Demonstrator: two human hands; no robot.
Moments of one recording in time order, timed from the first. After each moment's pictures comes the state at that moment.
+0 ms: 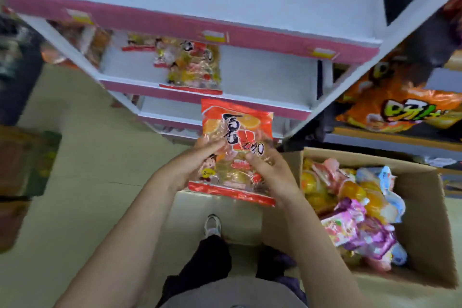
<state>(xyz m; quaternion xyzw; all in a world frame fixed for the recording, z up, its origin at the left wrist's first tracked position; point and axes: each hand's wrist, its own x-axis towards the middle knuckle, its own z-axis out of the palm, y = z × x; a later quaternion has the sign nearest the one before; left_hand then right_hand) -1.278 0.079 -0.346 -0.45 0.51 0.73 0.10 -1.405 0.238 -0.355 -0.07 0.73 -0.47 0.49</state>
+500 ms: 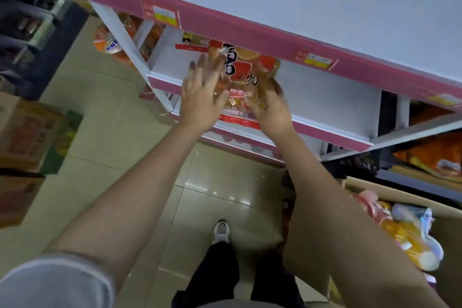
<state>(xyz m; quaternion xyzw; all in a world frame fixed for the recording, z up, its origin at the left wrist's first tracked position) -1.276 -0.092 -0.376 -0.46 0.84 0.25 -0.12 -1.419 0.009 -0.379 -0.41 0.82 -0.31 0.24</state>
